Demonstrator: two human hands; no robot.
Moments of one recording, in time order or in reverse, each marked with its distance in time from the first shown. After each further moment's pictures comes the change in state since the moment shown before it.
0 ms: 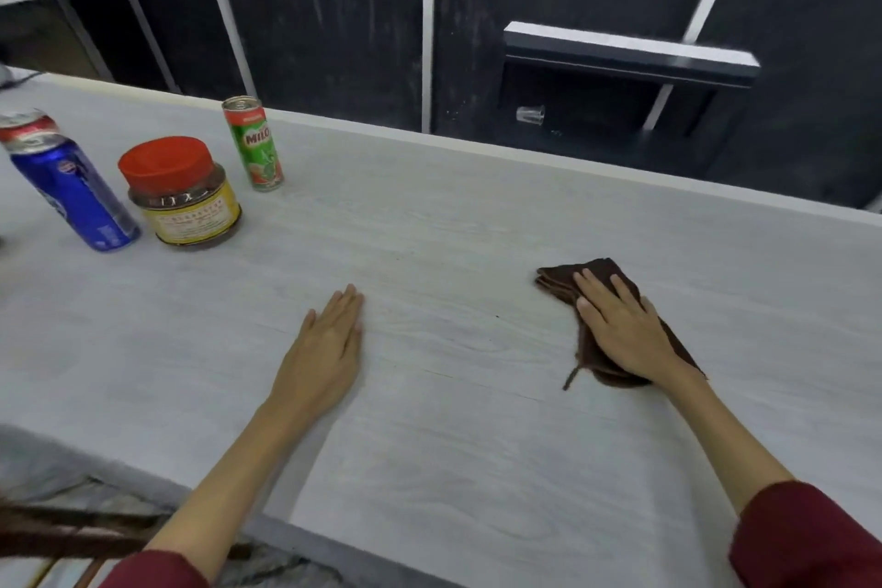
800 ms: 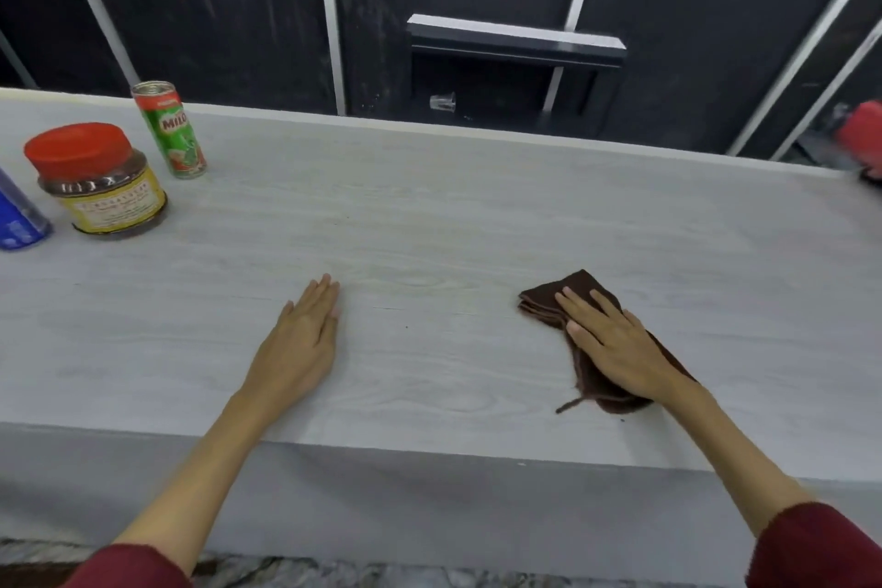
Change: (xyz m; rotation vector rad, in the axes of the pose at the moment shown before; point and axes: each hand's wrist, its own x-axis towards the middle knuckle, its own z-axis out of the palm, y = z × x) left_hand -0.050 0.018 0.003 -0.077 -0.091 0.146; right_hand -0.156 0.028 0.004 0.079 -0.044 0.048
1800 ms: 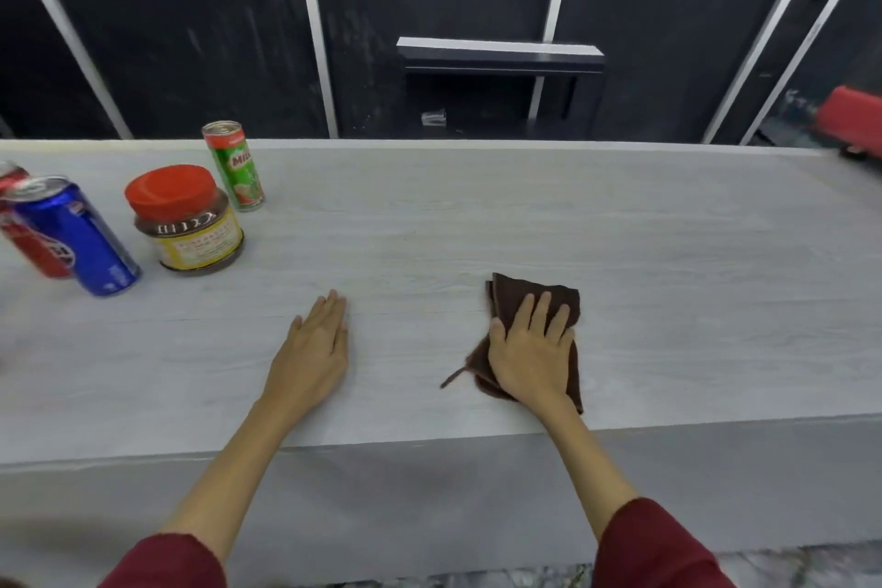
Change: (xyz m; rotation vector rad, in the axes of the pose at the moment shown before) left_hand 0.000 -0.092 -0.063 0.083 -0.066 0.055; right_hand 0.017 -0.219 0.097 -0.001 0.291 0.444
